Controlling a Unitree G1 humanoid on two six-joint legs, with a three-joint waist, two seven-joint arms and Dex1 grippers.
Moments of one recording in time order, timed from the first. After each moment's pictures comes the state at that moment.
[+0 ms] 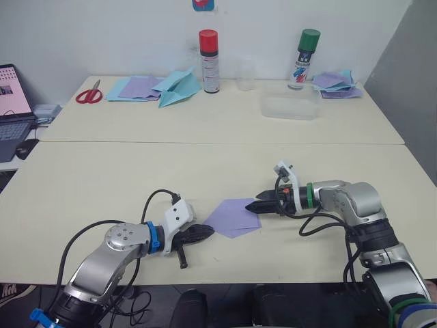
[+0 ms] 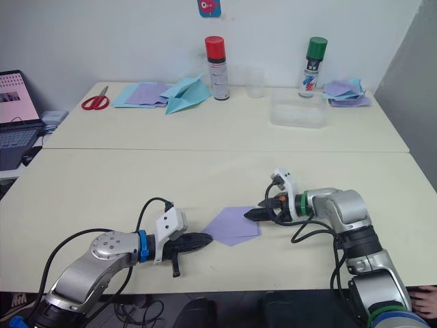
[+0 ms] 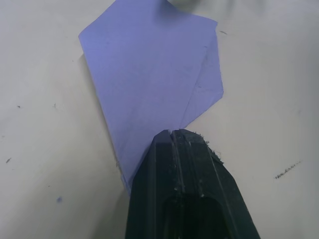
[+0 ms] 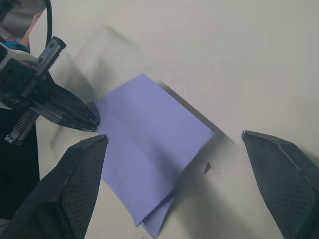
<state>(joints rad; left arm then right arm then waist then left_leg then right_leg) -0.05 0.70 -0.17 -0.30 -0.31 0.47 -0.92 -0.61 -0.44 0.16 0.10 0.46 1.12 0.98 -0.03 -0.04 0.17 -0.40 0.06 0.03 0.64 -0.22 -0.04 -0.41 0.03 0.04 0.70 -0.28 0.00</state>
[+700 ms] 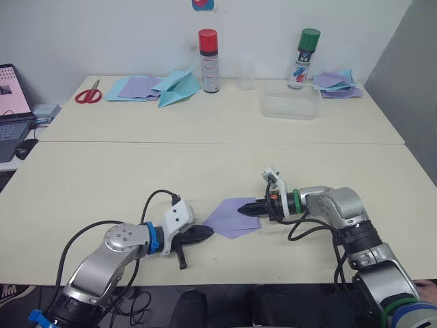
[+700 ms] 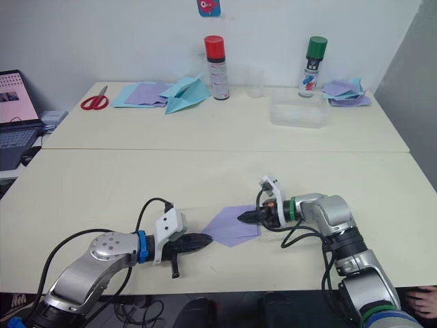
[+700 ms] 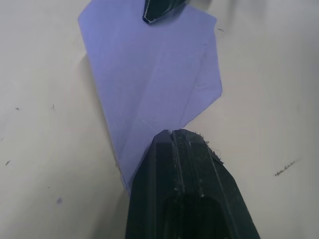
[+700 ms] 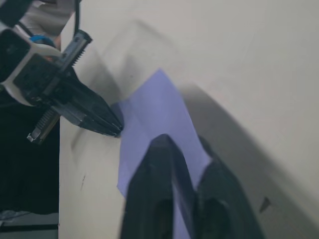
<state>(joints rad) -0.05 0.71 -0.18 -0.31 -0.30 0.45 -0.93 -0.60 -0.39 0.23 0.16 0.45 0.96 1.03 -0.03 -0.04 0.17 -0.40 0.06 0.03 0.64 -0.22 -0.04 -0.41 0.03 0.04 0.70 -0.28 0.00</state>
